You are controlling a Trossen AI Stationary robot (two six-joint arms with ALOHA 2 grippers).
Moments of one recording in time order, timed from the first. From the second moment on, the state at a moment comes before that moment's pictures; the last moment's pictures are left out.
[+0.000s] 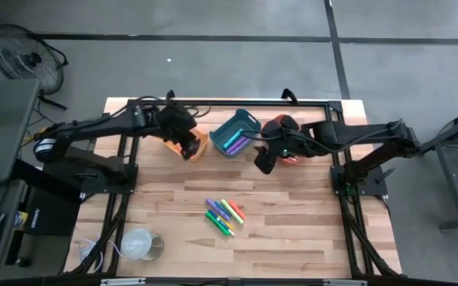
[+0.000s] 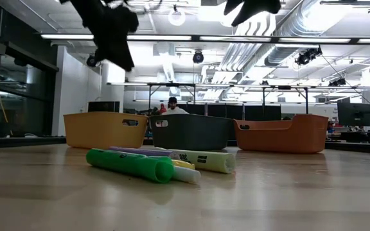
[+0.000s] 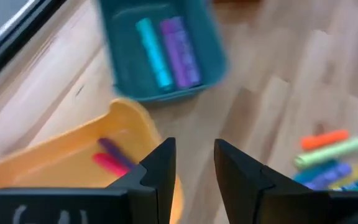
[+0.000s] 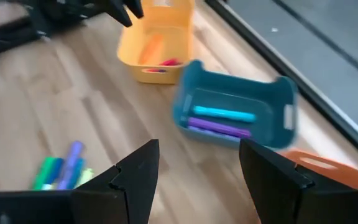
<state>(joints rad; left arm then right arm) 0.29 1.19 1.06 -0.71 0.01 -0.22 0.09 1.44 1.49 -0.89 0.43 0.52</state>
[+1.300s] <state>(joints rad) -0.24 0.43 0.62 -0.47 -0.25 -0.35 0.24 1.86 1.72 -0.52 0.33 0.52</state>
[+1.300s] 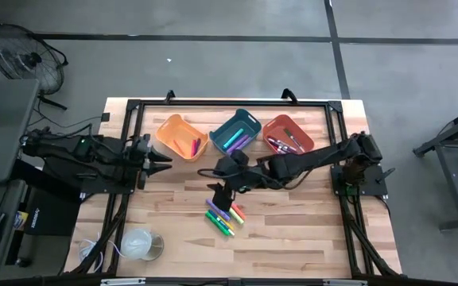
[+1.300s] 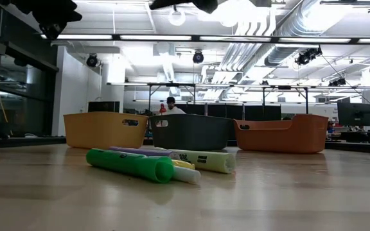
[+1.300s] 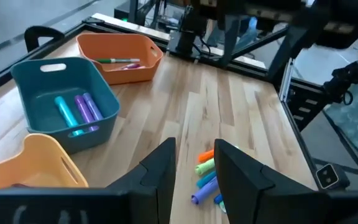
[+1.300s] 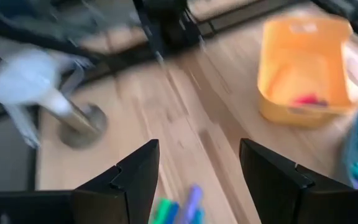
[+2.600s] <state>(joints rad) -0.24 0.39 0.60 -0.48 -0.26 -0.34 0.25 2.20 1.66 -0.86 -0.11 0.97</state>
